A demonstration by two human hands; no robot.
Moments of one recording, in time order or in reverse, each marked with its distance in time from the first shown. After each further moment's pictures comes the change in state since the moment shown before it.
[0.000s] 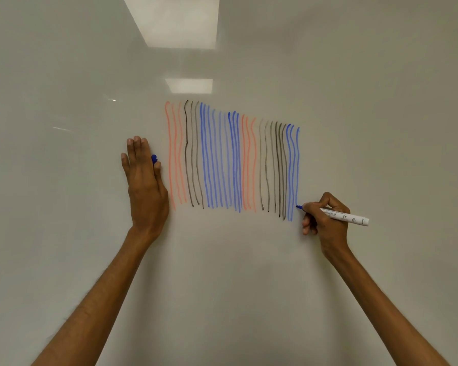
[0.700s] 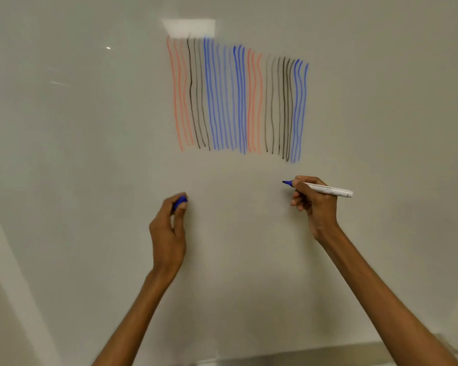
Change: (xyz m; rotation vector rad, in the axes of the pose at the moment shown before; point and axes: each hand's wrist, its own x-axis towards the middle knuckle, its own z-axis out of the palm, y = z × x) left_hand -0.164 0.062 -0.093 -0.357 -0.285 -0.529; right_hand -0.084 0.009 0.002 0.135 -0.037 0.317
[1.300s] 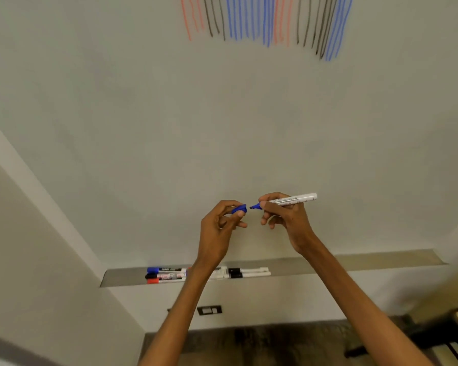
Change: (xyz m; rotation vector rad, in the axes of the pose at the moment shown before) left_hand -0.164 -0.018 0.003 -0.287 -0.422 -0.539; right_hand -0.160 0.110 -0.003 -0.130 -0.304 0.402
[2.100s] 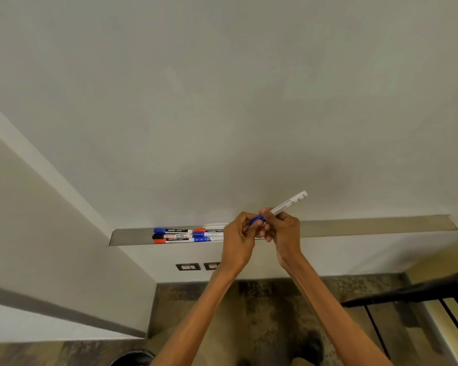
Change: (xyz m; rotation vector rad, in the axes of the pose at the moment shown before) left_hand -0.064 -0.096 0.027 0.117 -0.019 -0.126; right_hand -0.051 0.113 0.029 0.149 0.319 0.279
